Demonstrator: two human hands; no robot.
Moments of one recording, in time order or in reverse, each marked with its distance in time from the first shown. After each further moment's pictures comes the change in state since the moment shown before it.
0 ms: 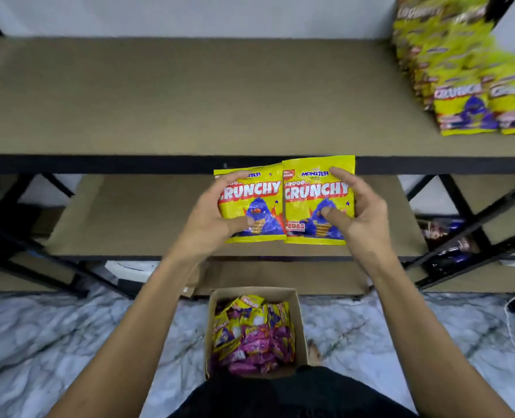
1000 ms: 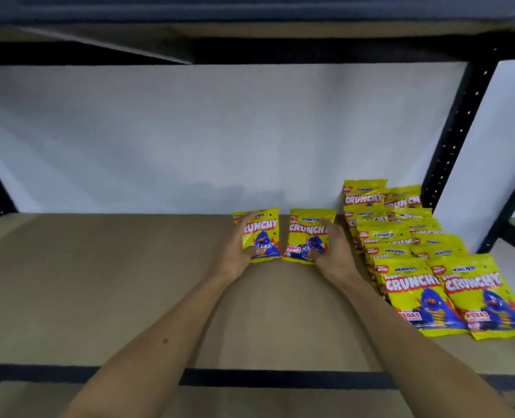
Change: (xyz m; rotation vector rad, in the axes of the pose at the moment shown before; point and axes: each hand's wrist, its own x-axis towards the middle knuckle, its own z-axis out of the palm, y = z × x) left_hand 0.300 0.109 0.094 0.311 0.213 0.341; right_hand 0.320 -0.051 -0.119 -0.608 0.117 -0.296
